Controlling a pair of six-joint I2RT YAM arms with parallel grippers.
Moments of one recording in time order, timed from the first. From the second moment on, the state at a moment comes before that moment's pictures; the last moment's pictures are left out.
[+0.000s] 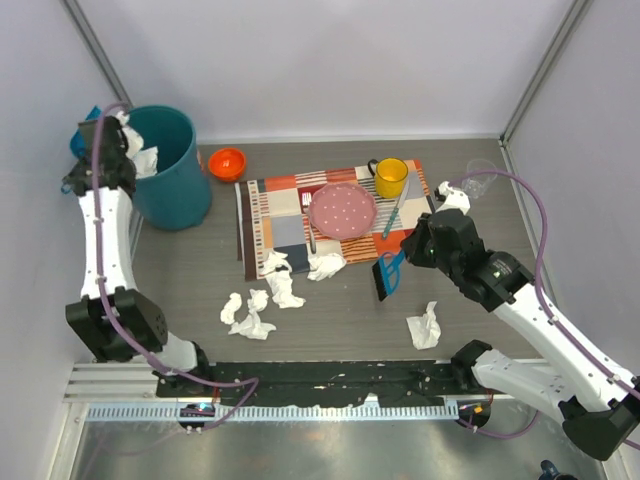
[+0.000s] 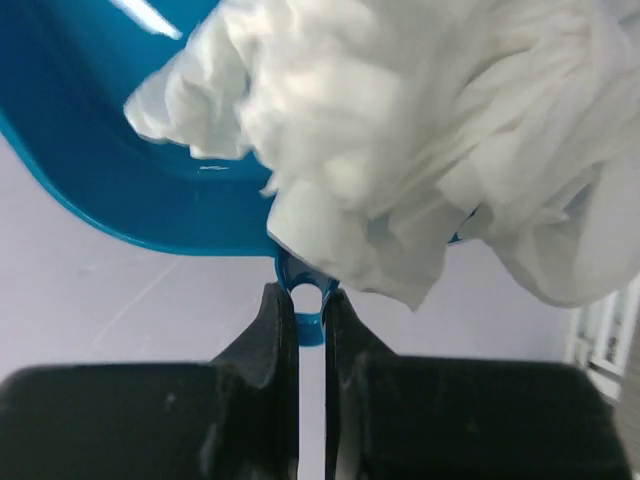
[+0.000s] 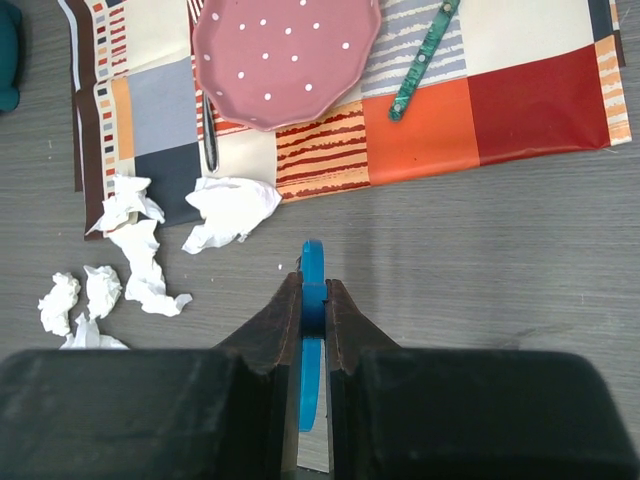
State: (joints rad) left arm 0.30 1.54 1.69 -0.81 -0.59 0.90; right arm 0.62 0.89 0.96 -0.69 0.27 0.62
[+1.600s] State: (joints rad) left arm -0.31 1.32 1.40 -1.21 -0.20 0.62; right arm 0.62 1.46 1.37 -1.30 0.63 0.54
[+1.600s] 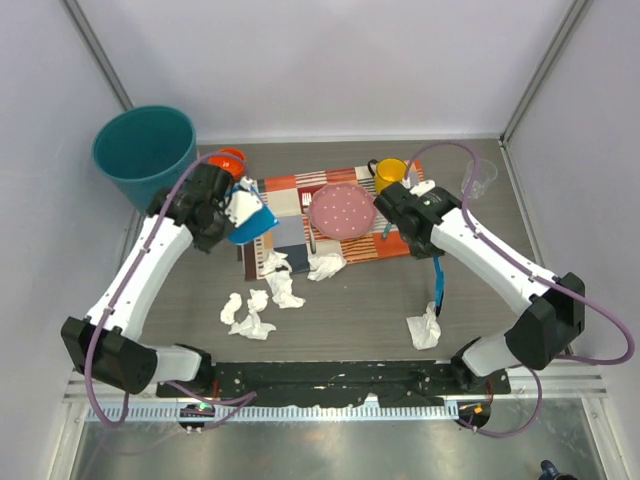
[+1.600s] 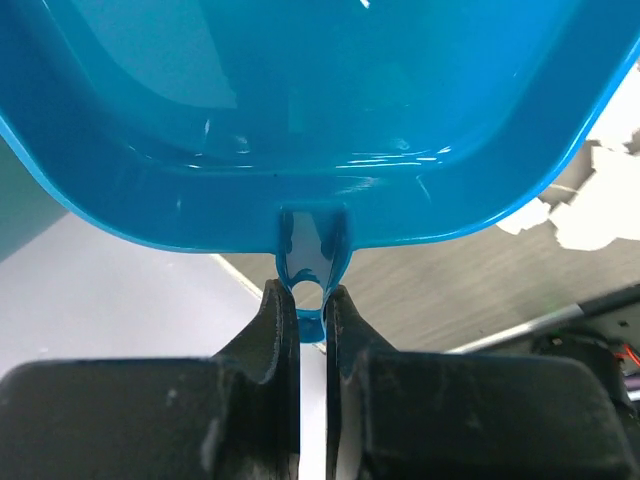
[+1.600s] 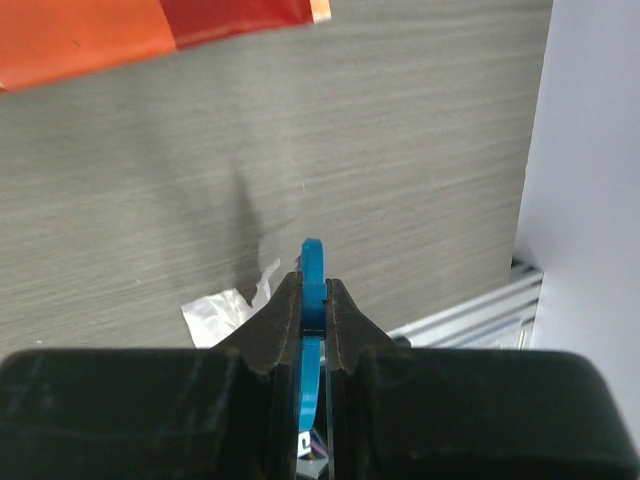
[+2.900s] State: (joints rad) left arm -0.49 1.30 1.16 -1.22 -0.24 0.49; right arm 0.83 1.28 1.23 -0.78 0.16 0.67
